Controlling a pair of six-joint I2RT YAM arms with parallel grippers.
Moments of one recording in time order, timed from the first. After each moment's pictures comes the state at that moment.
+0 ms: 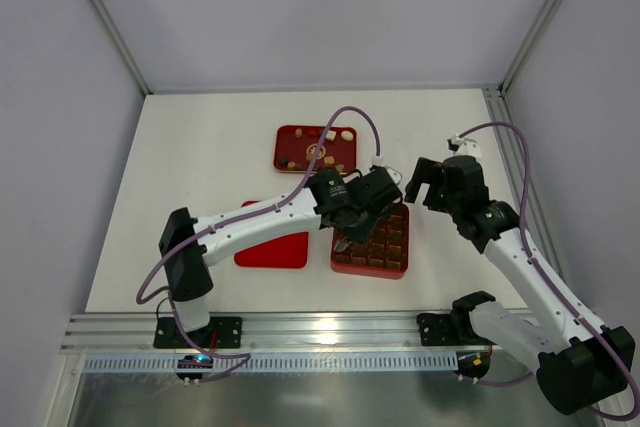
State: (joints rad) left arm -1.17 1.80 1.73 -1.02 -0.21 -0.48; right arm 0.32 0.93 0.78 -0.50 0.19 0.45
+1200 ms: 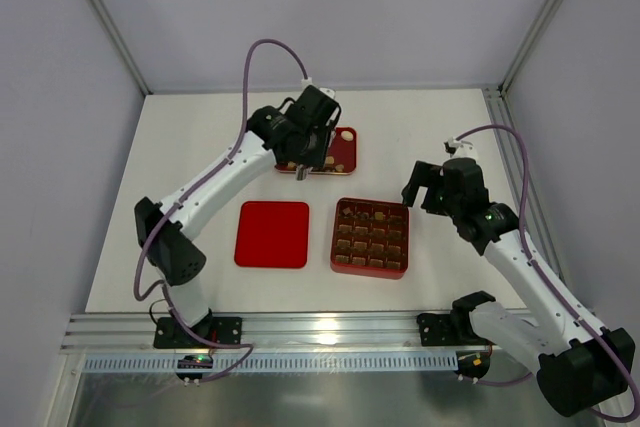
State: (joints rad) left arm -0.79 1.77 1.87 -1.04 -0.27 -0.39; right arm 0.32 0.92 0.77 -0.50 0.14 0.45
